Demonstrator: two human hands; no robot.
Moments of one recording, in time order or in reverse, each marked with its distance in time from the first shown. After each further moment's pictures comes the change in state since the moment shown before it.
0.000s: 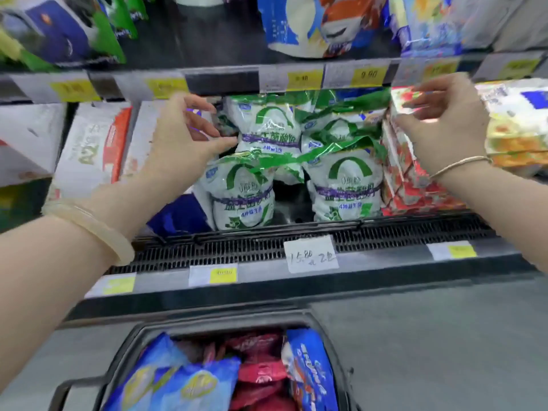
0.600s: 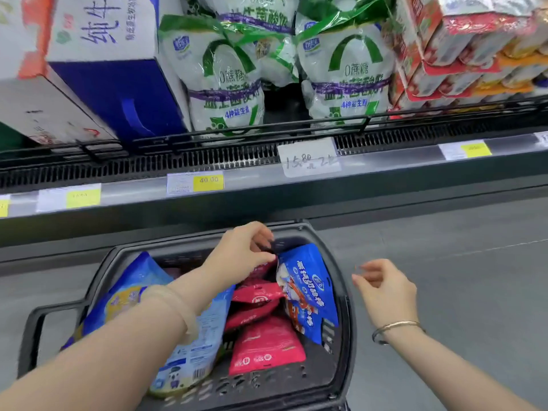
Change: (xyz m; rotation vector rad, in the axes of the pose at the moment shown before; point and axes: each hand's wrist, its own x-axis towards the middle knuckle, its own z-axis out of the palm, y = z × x) left_hand -0.235 -0.161 0.085 0.190 -0.714 -0.340; right_hand -0.354 0.119 0.024 -0.207 -0.350 0.714
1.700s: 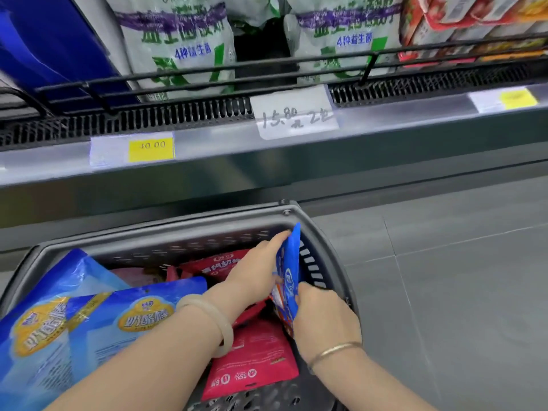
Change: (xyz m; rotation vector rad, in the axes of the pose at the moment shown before) left_hand 0.061 -0.073 0.125 0.167 -0.211 -0.022; right_hand -0.008 0.027 0.092 -0.651 -0.241 -0.214
